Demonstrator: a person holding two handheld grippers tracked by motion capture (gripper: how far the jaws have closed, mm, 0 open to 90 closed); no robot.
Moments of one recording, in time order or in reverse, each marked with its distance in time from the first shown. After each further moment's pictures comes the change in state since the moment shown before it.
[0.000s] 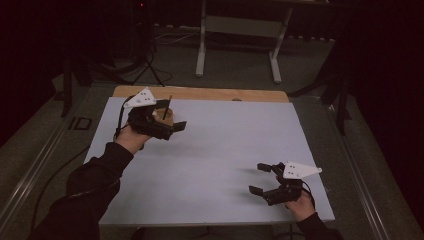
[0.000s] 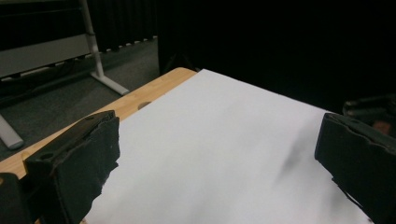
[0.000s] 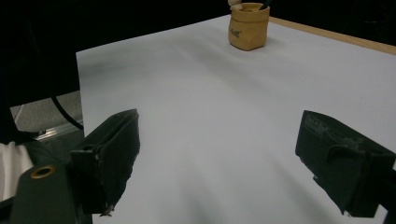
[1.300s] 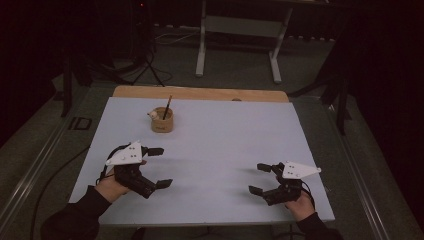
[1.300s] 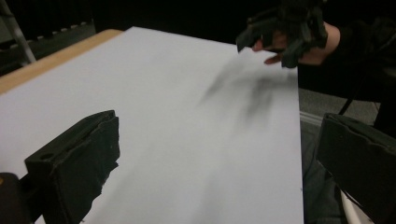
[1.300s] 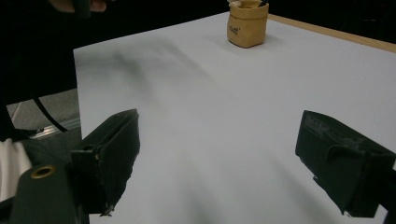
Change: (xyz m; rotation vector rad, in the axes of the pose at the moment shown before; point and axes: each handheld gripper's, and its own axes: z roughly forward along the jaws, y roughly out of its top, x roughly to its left) left arm -0.055 -0.096 -0.041 0.057 -0.225 0.073; right arm -0.001 -0.001 0.001 0.010 -0.006 -0.002
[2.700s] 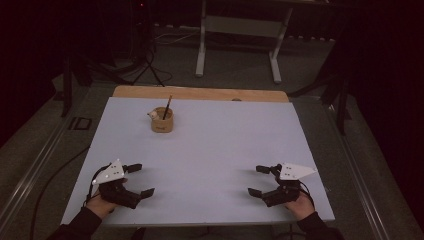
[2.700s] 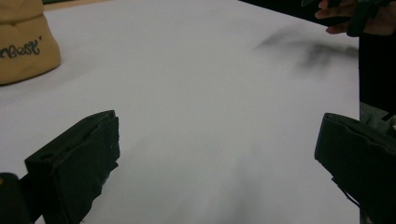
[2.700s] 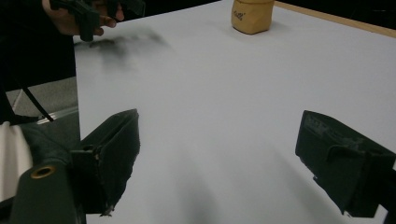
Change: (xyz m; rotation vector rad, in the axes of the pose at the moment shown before) left arm 0.009 -0.091 -0.022 0.019 0.173 -0.148; right arm -0.002 -0.007 0.005 0.041 0.019 -0.017
